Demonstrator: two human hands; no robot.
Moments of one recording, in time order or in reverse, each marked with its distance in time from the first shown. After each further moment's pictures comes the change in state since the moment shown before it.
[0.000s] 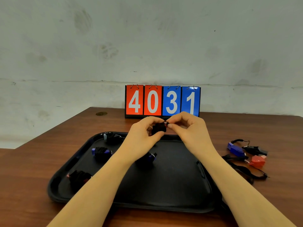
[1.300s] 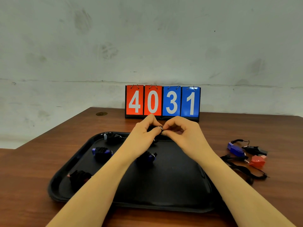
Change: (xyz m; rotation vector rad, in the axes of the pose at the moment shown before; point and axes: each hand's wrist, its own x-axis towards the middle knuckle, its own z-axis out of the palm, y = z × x) left_hand 0.004 -0.001 0.000 -0.179 -0.070 -0.060; right_hand -0.005 0.003 0.004 -0.156 -0.130 -0.100
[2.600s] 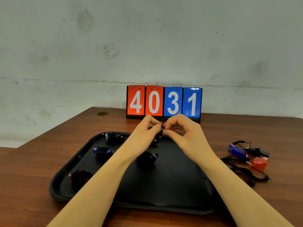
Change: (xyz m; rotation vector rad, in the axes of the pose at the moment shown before) left_hand 0.001 0.005 0.000 -0.149 -0.010 -0.139; right_hand -0.002 -0.003 0.002 0.069 0.015 -0.079
